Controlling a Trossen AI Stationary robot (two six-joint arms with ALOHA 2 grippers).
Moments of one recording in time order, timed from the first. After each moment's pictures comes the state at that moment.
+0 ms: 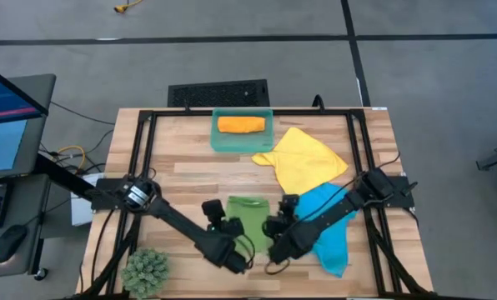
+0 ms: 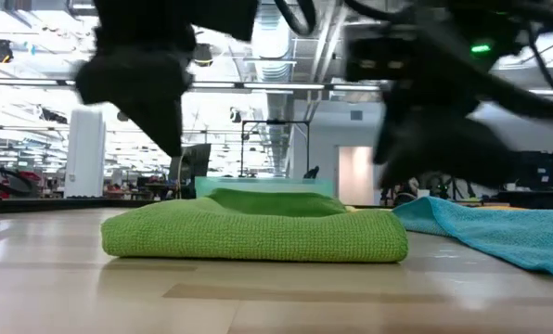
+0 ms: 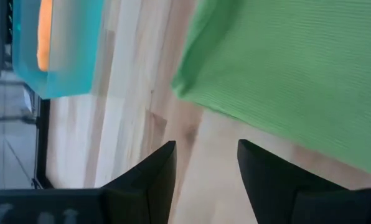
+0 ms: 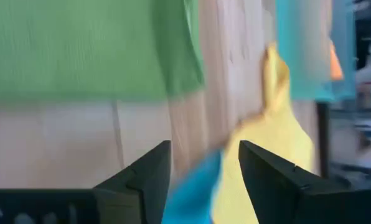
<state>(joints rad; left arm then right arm) -0.57 2.19 1.78 -1.48 -0.64 -0.91 0.58 2.08 1.44 -1.13 0.77 0.60</state>
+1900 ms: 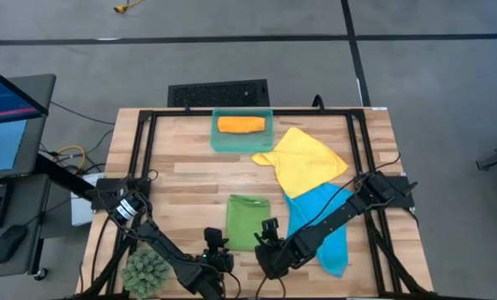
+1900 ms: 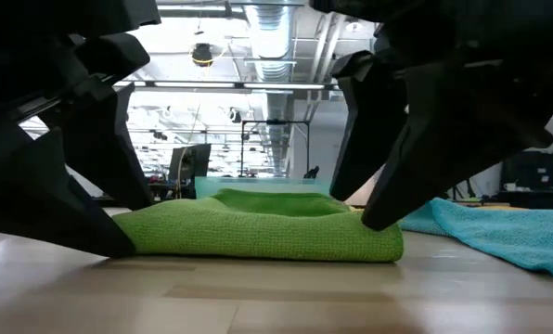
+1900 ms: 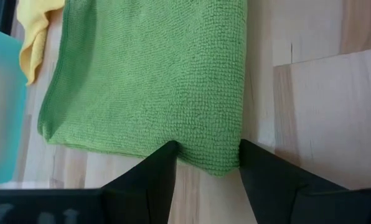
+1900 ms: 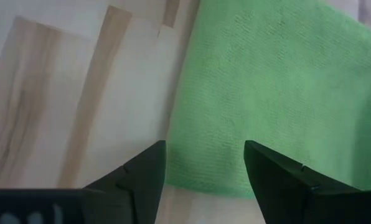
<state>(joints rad) -0.76 2.22 1.49 -0.86 -0.78 -0.68 0.61 2.11 1.44 -0.54 0.41 0.20</state>
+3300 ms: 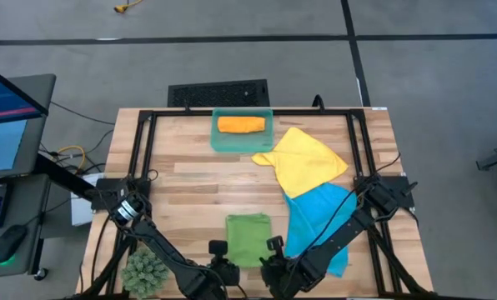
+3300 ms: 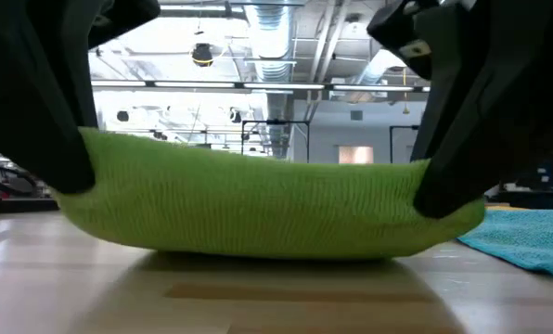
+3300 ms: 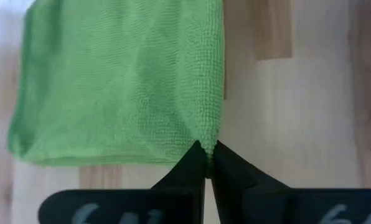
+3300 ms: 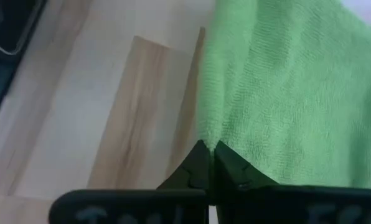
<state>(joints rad) -0.77 2.22 1.75 -0.98 -0.52 -0.70 0.74 2.16 1.56 -0.64 0.45 0.30</state>
